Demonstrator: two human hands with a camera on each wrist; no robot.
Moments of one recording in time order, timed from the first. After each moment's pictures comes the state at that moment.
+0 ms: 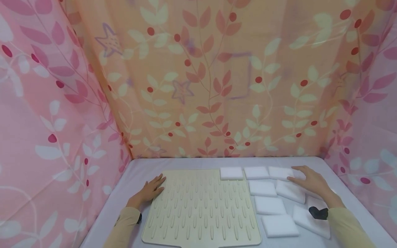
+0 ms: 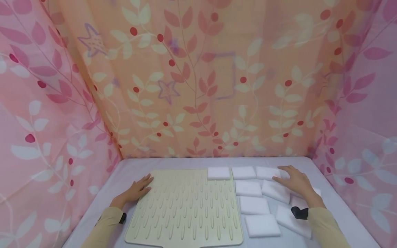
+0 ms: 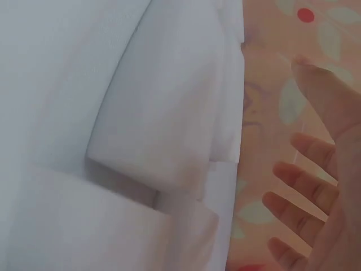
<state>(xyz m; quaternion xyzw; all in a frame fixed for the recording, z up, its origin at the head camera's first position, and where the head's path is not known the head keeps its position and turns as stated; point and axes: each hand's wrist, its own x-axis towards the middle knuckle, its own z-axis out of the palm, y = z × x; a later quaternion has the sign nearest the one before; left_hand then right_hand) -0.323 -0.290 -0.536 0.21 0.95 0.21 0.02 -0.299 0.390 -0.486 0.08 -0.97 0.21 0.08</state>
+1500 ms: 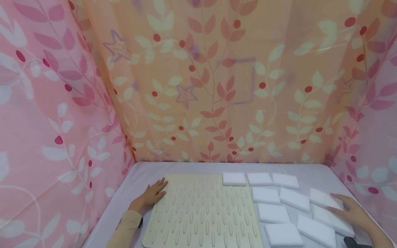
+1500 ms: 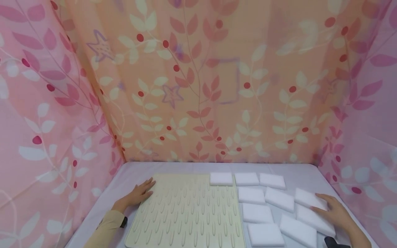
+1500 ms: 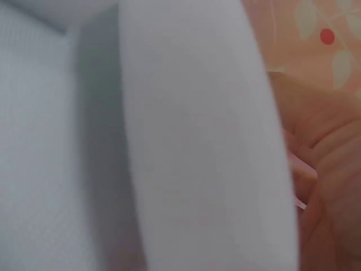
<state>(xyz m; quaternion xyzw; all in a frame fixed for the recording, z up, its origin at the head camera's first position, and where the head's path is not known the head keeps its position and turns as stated) -0.320 -0.290 -0.536 0.22 0.95 0.23 0.02 -0.249 0.487 -0.537 0.04 -0.96 0.27 0.07</state>
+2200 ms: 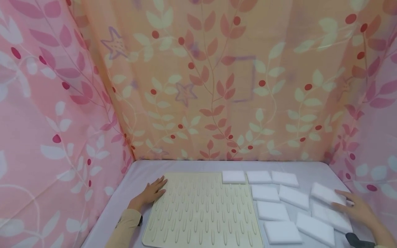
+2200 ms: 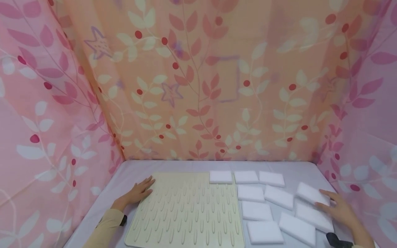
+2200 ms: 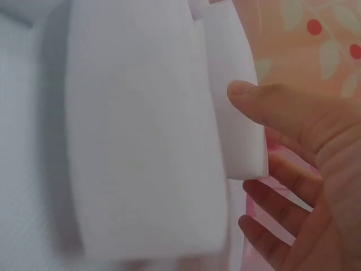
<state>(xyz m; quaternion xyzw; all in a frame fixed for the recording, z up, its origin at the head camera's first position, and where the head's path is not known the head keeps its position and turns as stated) -0.321 -0.289 -0.535 0.21 0.95 0.22 0.02 -0.243 0.494 -0.518 -0.03 -0.96 0.27 0.00</state>
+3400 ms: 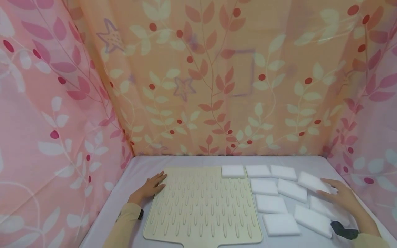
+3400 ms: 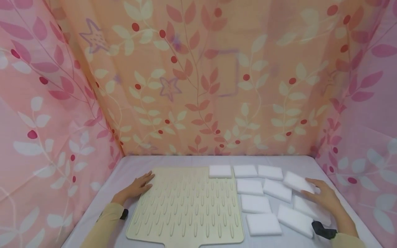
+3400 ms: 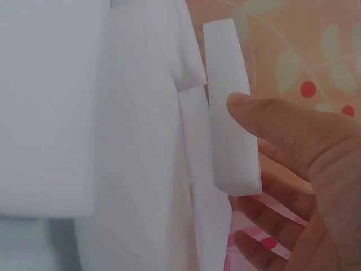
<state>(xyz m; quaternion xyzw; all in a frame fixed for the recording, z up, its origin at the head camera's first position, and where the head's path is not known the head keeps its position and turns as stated) -0.327 -0.293 -0.533 0.22 0.95 0.24 0.04 -0.247 0.450 -0.501 0.00 -0.96 0.28 0.04</state>
